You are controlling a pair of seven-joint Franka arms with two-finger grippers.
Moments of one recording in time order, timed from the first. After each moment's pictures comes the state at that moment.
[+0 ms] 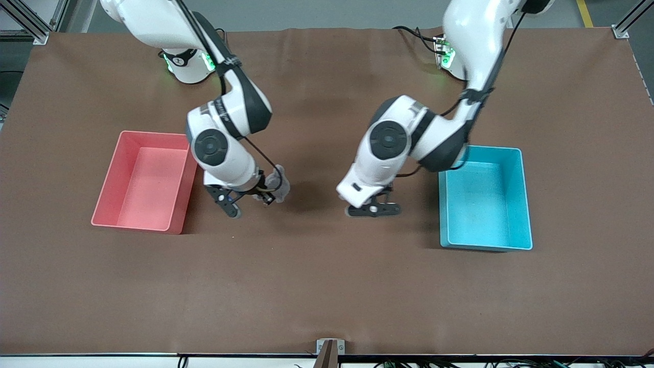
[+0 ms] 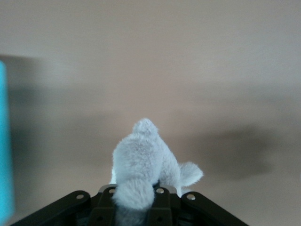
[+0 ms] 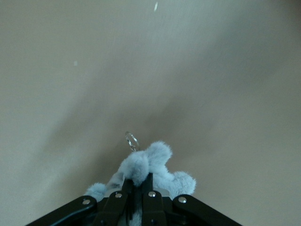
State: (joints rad) left arm -0.51 0.56 -0.08 -1.42 -0.02 1.94 -0.55; right arm 0.62 0.49 -0.08 -1.74 0.17 2.23 1.29
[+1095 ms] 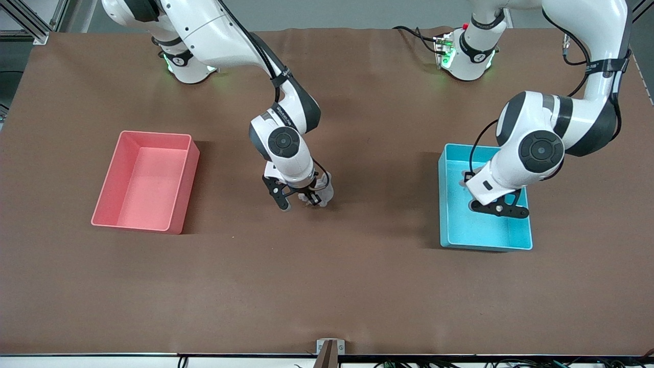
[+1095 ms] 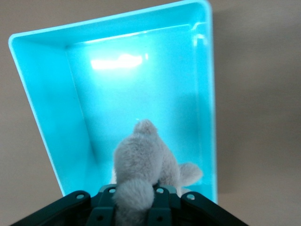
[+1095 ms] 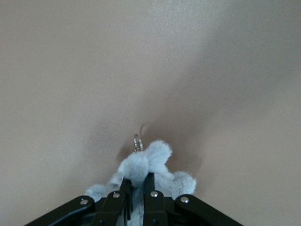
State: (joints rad) left arm -0.15 0.28 -0.09 -1.86 0.16 1.96 -0.08; right arm 0.76 0.70 -0.08 -1.59 0.15 2.37 1.60
